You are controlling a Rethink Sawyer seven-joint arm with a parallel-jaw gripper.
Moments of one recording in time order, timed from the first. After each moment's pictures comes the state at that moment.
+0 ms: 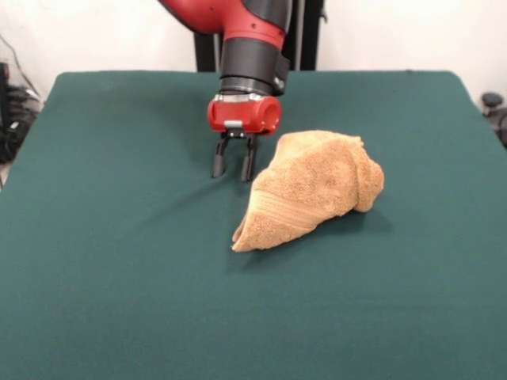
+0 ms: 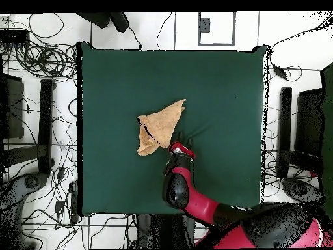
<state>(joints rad) -0.74 -0.16 0.36 2.14 -0.06 -1.07 1.74</state>
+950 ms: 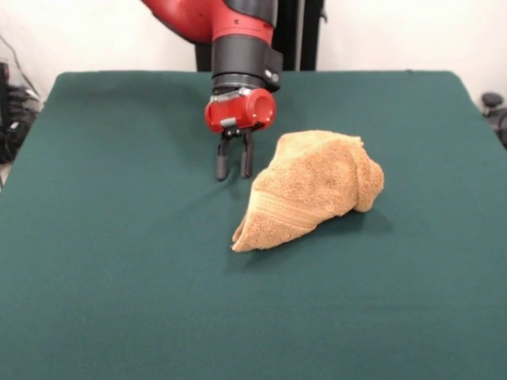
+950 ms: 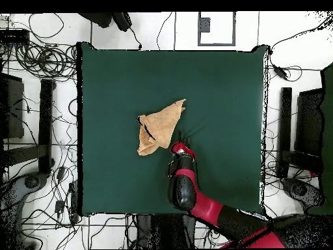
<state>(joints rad) -0.90 -0.08 0.47 2.14 -0.17 -1.03 1.74</state>
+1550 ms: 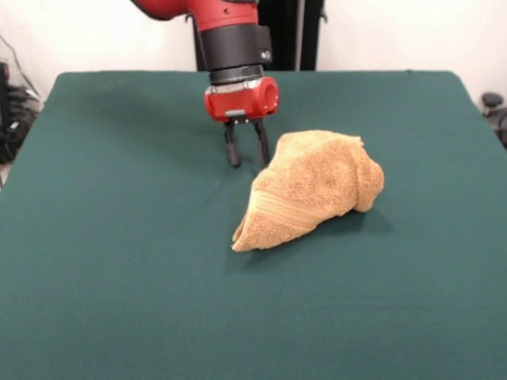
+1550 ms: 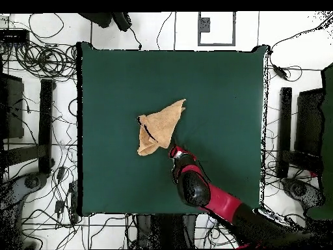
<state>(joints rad) -0.82 -0.32 0.40 2.13 -0.18 -0.47 1.74</state>
